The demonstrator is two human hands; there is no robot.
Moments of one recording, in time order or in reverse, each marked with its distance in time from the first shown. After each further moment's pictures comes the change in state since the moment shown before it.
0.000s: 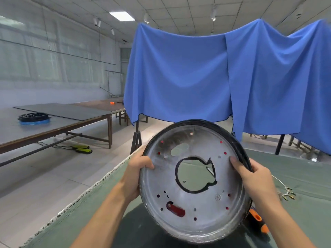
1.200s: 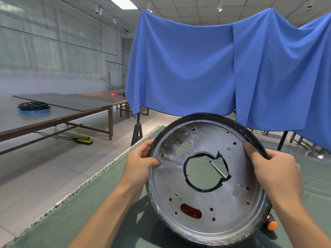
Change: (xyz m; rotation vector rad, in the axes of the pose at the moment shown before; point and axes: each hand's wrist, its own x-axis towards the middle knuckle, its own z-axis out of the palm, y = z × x) left_hand -0.006 -0.011 0.006 0.134 0.271 0.031; right_hand 0.002 -0.013 -0.004 -0.423 0.286 -0.099
